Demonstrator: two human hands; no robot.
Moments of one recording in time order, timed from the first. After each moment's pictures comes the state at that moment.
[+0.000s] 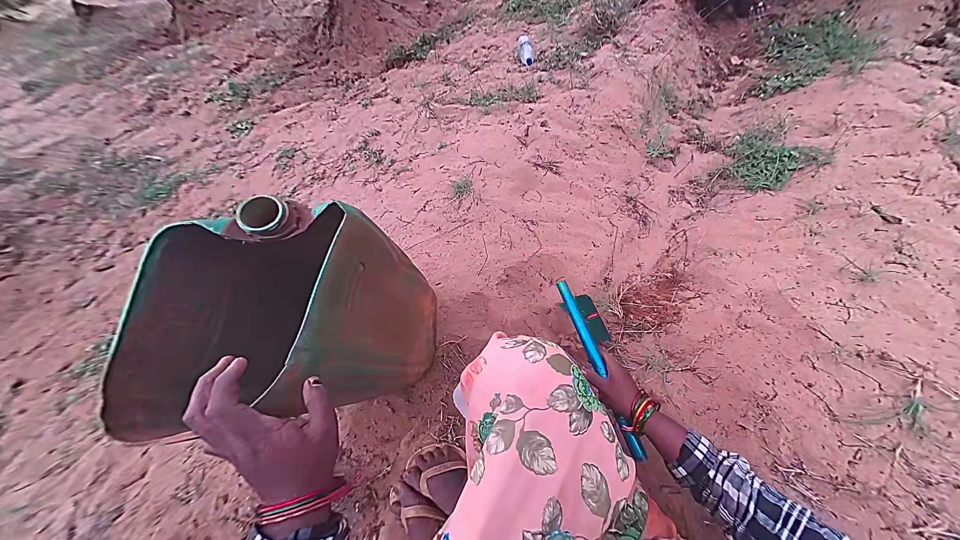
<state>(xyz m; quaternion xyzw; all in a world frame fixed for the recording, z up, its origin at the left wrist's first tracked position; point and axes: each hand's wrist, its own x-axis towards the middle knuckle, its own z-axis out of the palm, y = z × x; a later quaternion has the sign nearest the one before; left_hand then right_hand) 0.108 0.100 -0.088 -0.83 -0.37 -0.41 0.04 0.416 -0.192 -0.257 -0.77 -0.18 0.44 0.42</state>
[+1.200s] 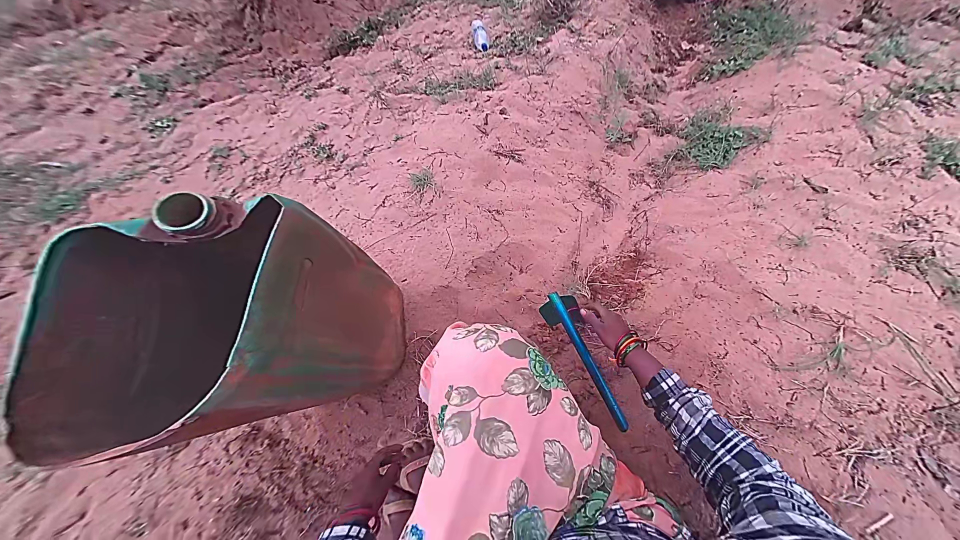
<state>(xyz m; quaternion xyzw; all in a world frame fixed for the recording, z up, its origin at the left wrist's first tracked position) 0.021 0.077 -0.279 -0.79 -0.51 0.17 -0.30 0.493 -0.209 -0.270 -0.83 -0.22 0.35 0.38</state>
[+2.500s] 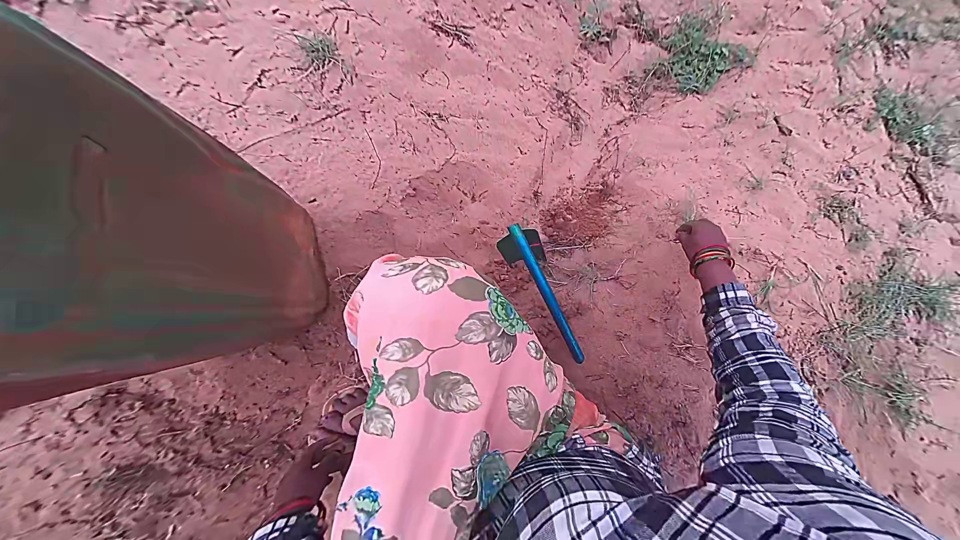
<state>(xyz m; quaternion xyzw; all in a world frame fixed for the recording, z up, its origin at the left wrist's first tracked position) -0.065 0.063 -0.342 -0.62 -0.65 0.20 -0.39 0.633 -0.388 -0.257 -0.98 -0.08 0.18 0.07</state>
